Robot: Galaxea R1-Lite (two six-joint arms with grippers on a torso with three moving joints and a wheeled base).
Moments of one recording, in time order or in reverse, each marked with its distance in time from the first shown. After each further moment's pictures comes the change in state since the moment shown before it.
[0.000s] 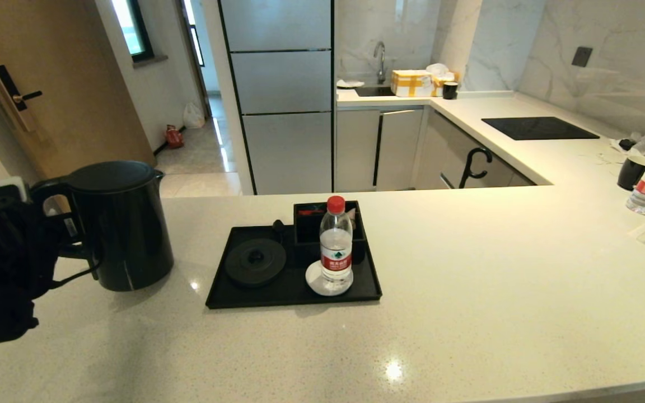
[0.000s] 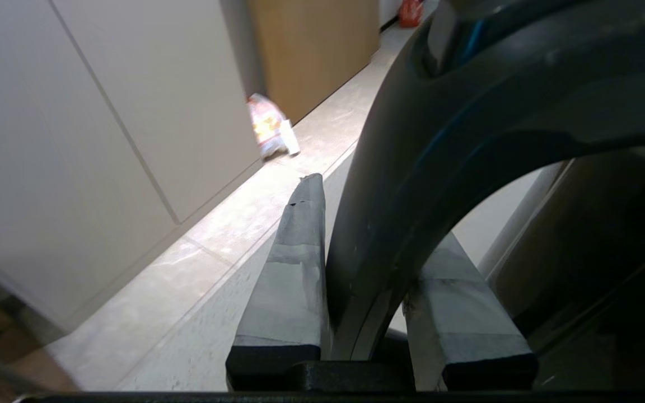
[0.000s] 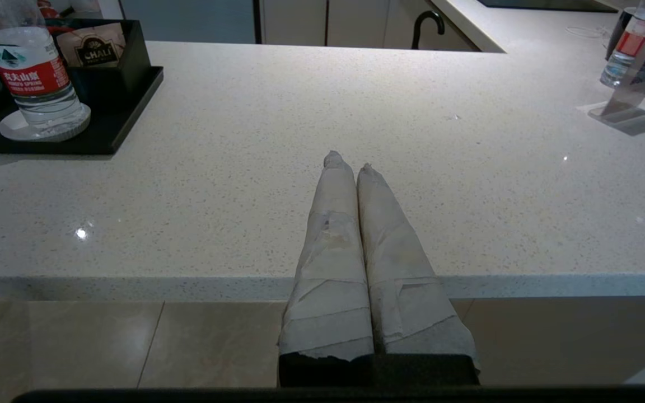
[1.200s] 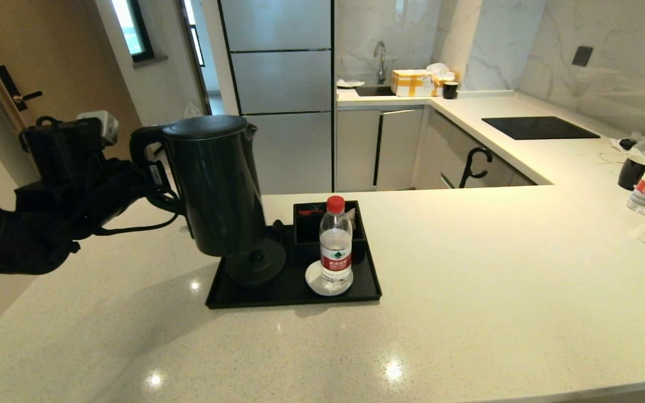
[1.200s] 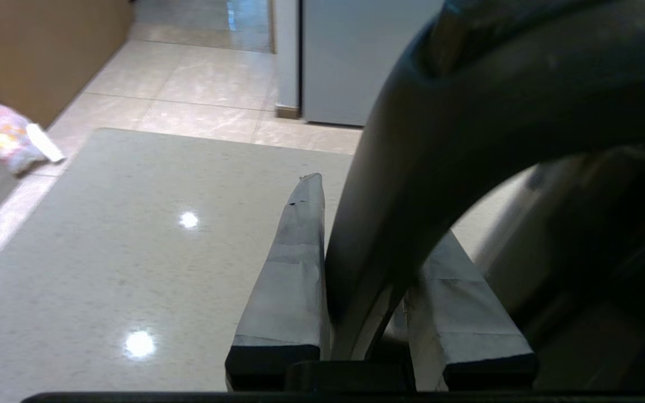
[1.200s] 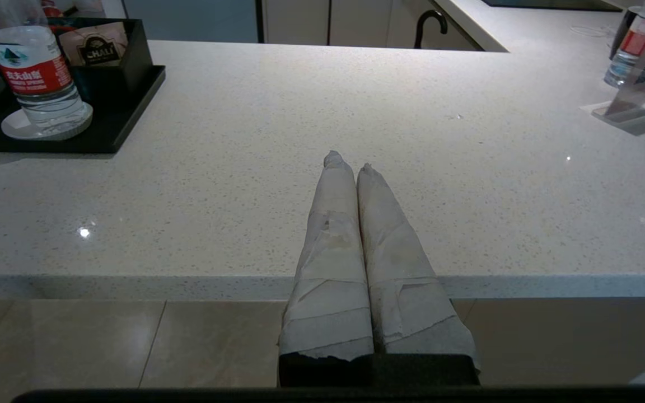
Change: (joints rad) left arm -0.325 -0.147 -0.320 0.556 -0.196 -0.142; right arm 0.001 0.000 0.000 0.000 0.000 0.000
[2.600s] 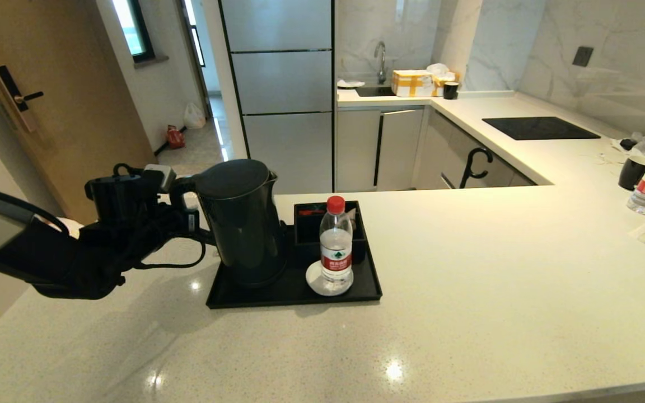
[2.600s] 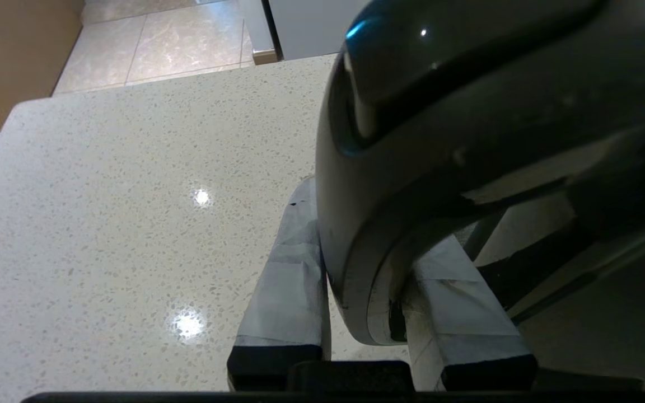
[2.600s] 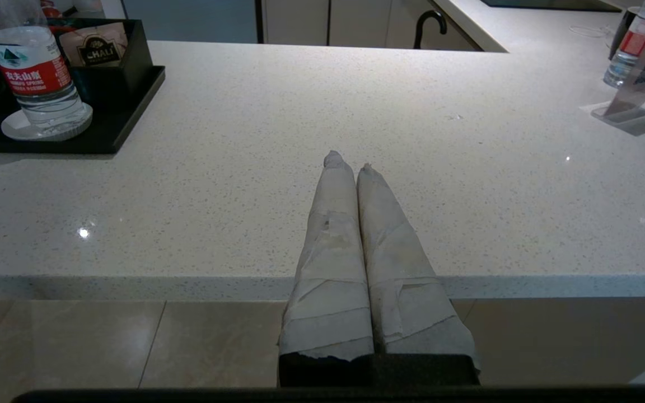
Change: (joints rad) left arm -0.033 0.210 0.088 -0.121 -0.095 0.217; right arm -0.001 0.000 0.000 0.000 0.001 0.000
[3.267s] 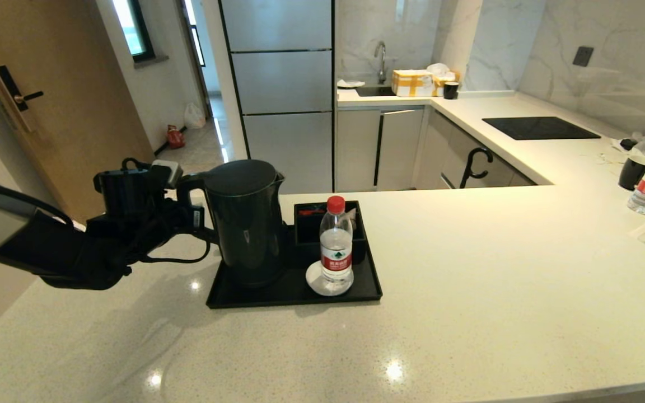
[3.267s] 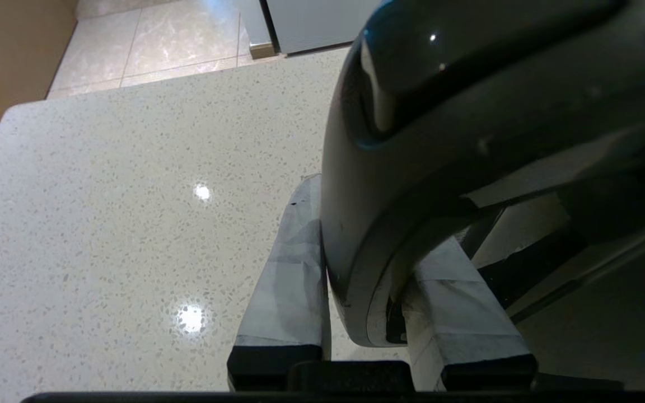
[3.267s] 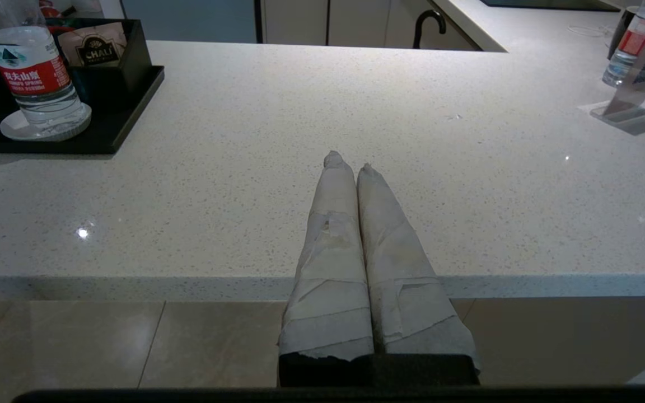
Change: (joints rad) left arm -0.022 -0.002 -0.064 0.073 0.012 0.003; right arm 0.000 0.000 0.000 0.000 0.000 0.000
